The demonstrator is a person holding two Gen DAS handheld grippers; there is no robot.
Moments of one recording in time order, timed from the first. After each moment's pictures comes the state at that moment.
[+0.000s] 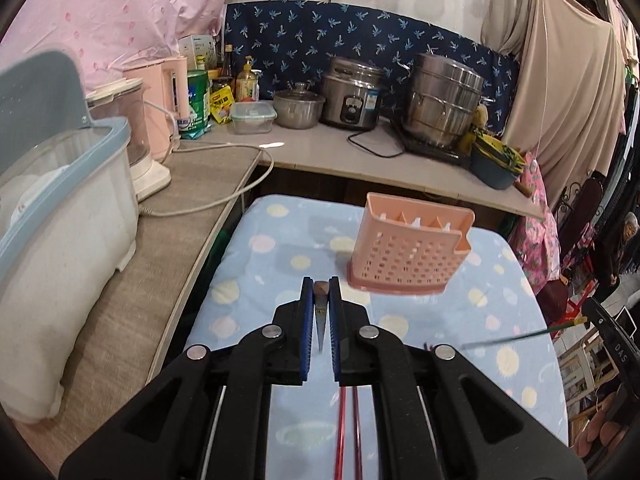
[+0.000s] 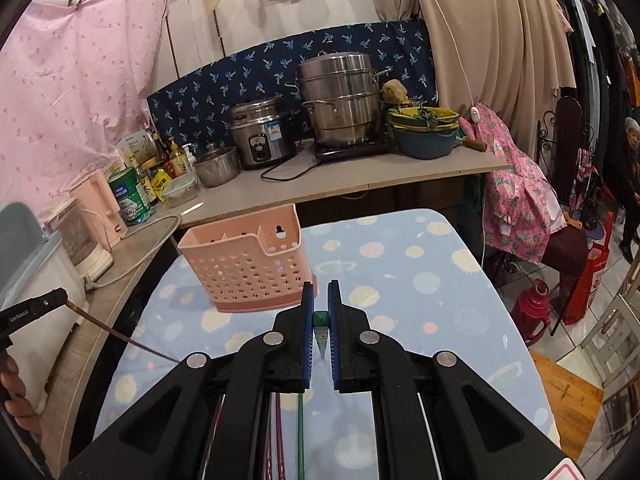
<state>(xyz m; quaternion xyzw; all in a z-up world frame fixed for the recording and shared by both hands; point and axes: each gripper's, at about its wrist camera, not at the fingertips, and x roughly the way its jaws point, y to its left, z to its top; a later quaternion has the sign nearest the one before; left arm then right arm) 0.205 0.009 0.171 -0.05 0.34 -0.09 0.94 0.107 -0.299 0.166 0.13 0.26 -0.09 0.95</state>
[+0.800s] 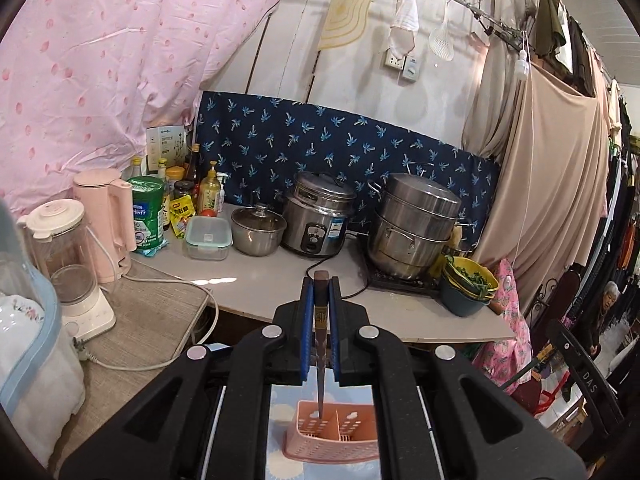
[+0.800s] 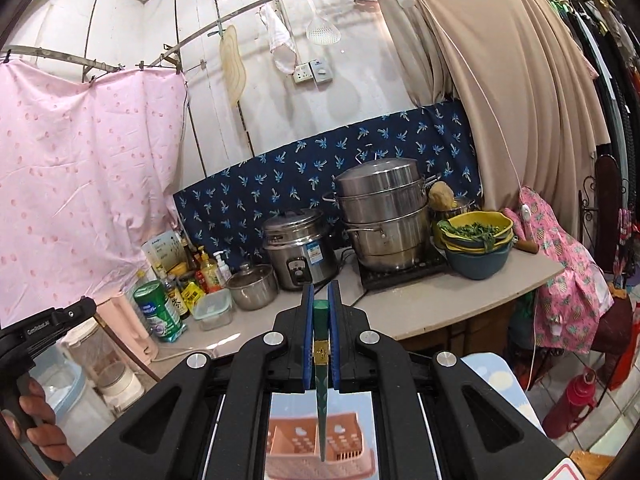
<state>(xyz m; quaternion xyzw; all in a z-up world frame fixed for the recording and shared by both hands) 0.324 -0.043 0.306 -0.11 0.18 -0.12 0.97 0.253 -0.313 0.293 0.14 0.12 -0.06 0.98</state>
